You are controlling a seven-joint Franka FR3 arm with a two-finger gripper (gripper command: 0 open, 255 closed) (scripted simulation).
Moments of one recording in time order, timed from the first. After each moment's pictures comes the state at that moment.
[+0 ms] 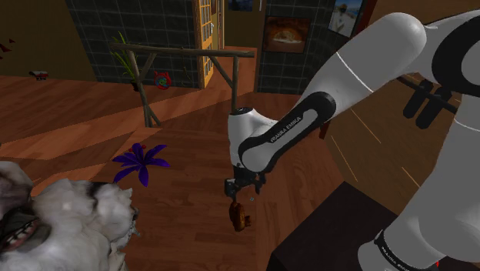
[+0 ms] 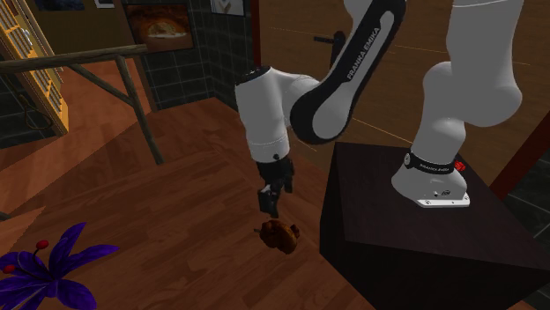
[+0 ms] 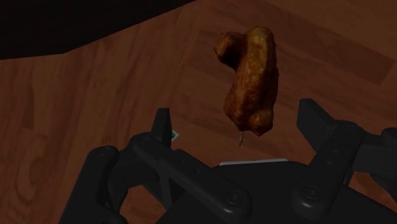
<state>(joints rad) 0.09 0.23 0.34 -2.33 0.02 2.39 0.70</state>
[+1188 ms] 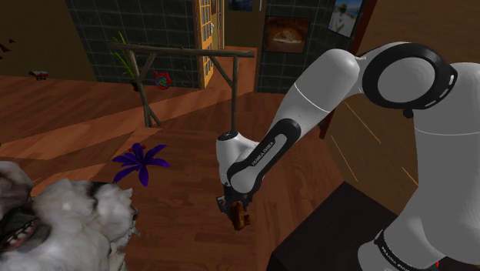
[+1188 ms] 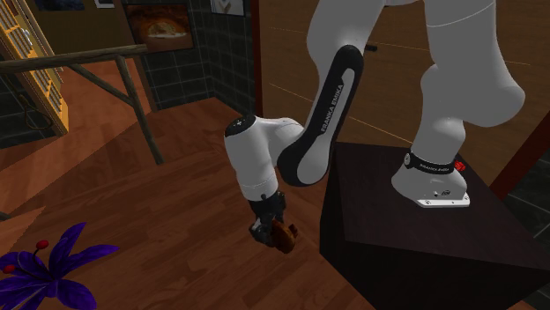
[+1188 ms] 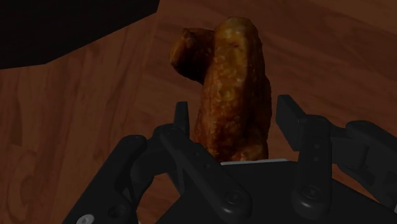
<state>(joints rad) 0.17 0.52 0.29 -2.19 -0.08 2.50 0.83</state>
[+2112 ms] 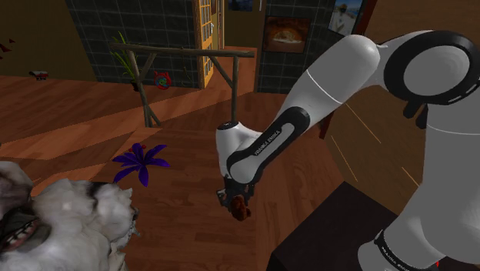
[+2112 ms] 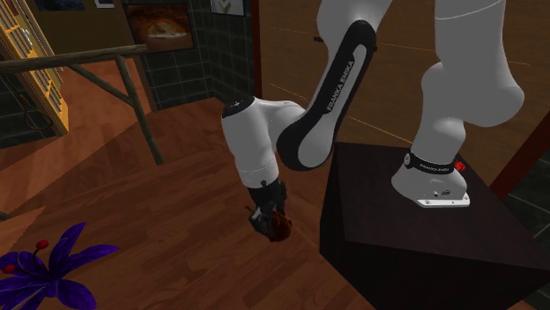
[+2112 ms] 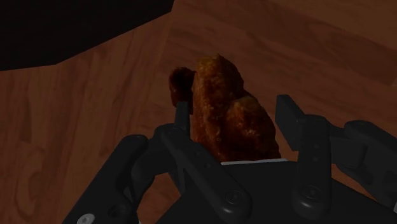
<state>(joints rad) 0.15 0.42 0.32 -2.21 -0.04 2.41 0.82</state>
